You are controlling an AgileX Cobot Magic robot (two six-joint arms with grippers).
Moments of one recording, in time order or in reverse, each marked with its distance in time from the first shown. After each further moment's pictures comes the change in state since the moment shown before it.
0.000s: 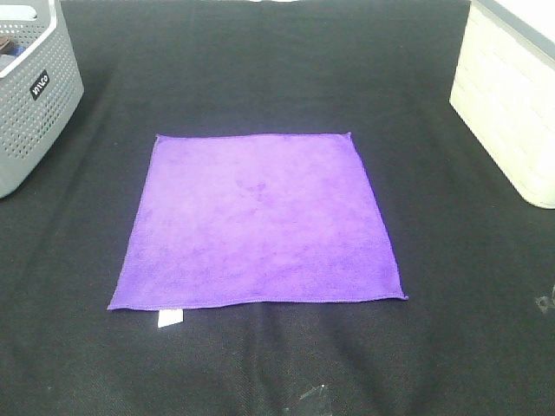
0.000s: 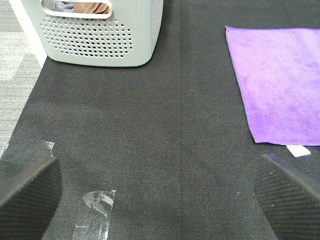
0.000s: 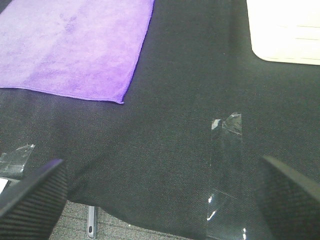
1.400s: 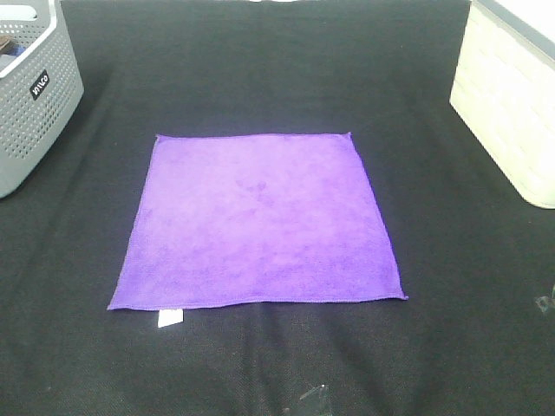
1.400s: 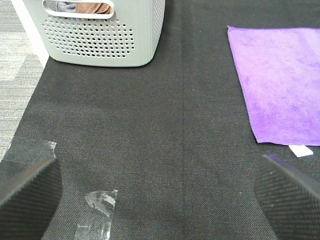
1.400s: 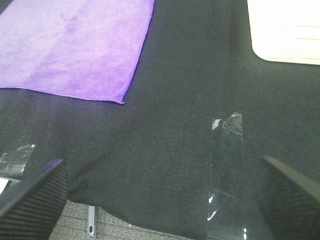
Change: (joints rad) left arm 0.000 0.000 0.000 0.006 0.000 0.000; right arm 0.000 0.000 0.000 0.001 0.000 0.000
